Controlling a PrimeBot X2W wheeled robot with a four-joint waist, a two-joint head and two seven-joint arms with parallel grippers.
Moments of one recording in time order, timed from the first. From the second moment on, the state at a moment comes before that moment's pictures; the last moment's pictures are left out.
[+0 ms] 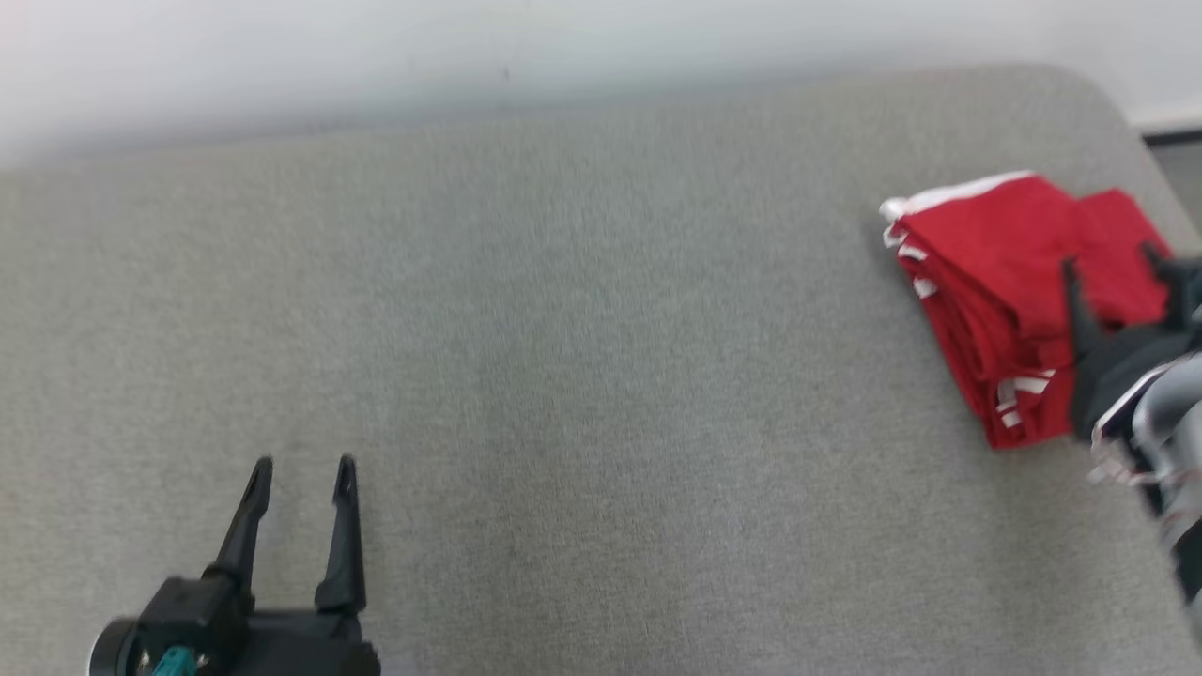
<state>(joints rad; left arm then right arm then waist) -0.09 0.05 0.00 0.10 -0.12 -0.07 -0.26 -0.78 -0.45 0.20 0.95 0.16 0.13 -0.14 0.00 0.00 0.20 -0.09</state>
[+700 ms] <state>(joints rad) 0.01 0.05 0.10 0.24 -0.14 -0.05 -0.26 -0.27 -0.18 0.12 0.48 0.25 0.13 -0.24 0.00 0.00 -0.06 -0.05</state>
